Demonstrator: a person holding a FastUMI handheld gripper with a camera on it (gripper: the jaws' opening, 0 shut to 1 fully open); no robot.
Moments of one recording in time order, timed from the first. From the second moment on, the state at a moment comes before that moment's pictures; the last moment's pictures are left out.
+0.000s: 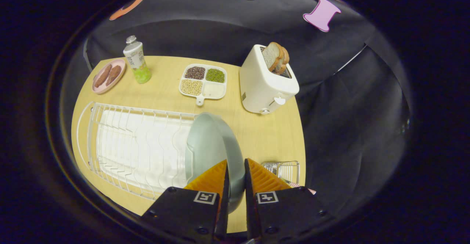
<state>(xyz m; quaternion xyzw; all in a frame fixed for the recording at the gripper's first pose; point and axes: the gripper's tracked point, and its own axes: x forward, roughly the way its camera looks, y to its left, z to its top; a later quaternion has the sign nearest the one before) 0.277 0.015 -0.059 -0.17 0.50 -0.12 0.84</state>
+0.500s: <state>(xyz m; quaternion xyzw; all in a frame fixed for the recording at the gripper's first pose) 0.262 0.044 -0.031 -0.29 0.43 -0.22 0.83</state>
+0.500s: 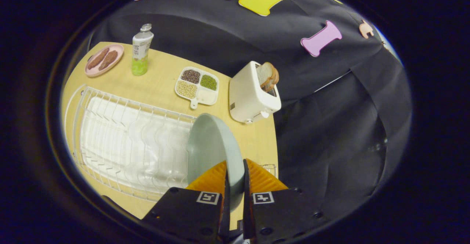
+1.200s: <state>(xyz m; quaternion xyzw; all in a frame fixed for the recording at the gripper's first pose) 0.125 0.075 -0.036 -0.14 0.36 -0.03 0.92</state>
